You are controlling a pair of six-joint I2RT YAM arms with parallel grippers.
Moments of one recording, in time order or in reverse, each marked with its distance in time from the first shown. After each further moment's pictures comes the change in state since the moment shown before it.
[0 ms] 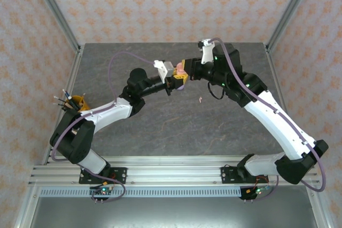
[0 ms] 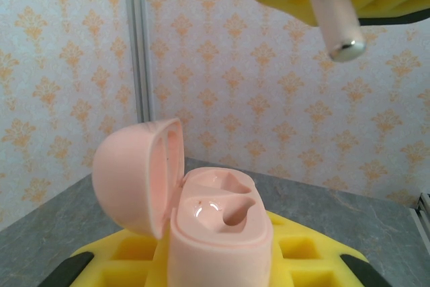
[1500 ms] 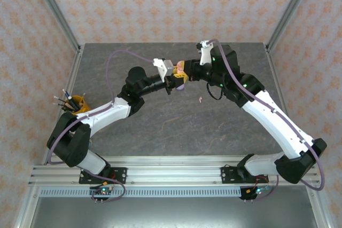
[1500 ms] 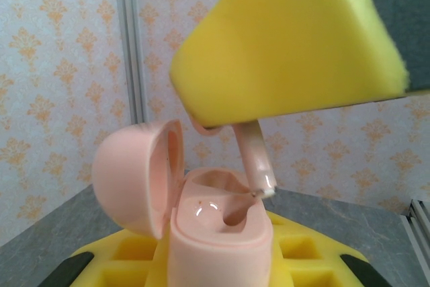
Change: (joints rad) left arm -0.011 -0.037 0.024 -0.039 0.009 0.000; right arm 0.000 0.006 -0.030 0.018 0.011 0.000
